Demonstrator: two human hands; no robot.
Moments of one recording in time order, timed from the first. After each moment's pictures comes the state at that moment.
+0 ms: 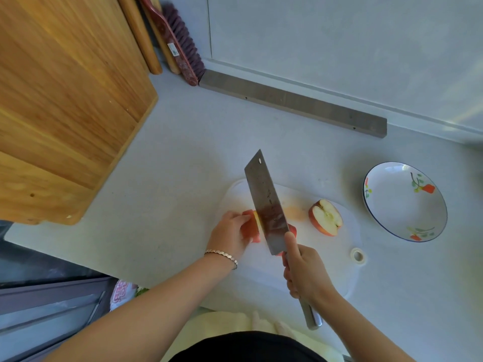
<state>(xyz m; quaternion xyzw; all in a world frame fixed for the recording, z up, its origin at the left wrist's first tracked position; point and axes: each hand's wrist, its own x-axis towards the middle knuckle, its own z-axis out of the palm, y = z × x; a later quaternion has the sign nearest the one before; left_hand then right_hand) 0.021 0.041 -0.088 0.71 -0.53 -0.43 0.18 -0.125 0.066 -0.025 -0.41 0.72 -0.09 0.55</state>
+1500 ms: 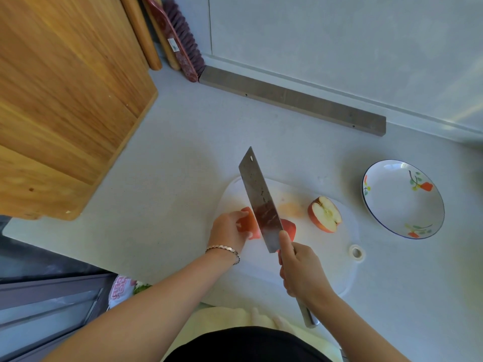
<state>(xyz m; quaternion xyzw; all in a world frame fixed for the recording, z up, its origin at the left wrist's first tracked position) 0.016 0.039 -0.089 0.75 -0.43 -0.46 0.22 -0.122 0.074 -0.033 -0.48 0.72 -0.08 0.50</state>
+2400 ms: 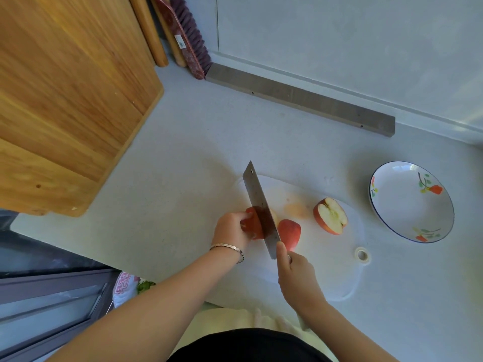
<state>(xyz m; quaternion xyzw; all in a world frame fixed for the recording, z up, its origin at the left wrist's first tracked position) 0.017 0.040 -0.080 0.74 -0.43 -0.46 0.23 -0.114 0.085 -0.048 -0.55 0.71 -0.06 0.44</state>
